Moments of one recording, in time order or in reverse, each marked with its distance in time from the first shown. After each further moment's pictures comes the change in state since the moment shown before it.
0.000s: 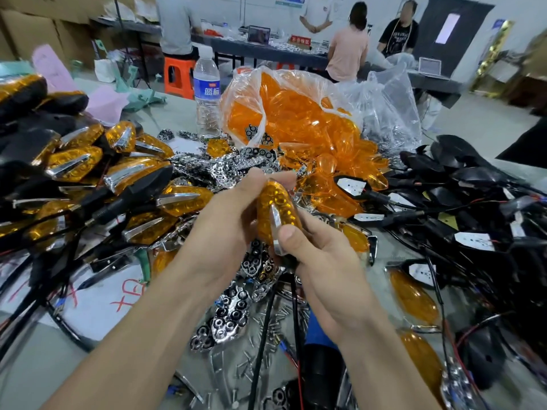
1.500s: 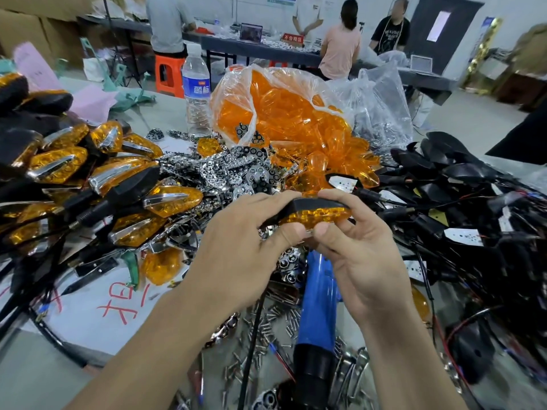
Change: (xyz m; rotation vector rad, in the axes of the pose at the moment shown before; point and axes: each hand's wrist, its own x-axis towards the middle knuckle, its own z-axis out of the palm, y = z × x) left_hand -0.018 -0.005 0.018 0.878 0.025 0.365; right_hand -0.001 -0.017 -0.043 0.114 0.139 -0.113
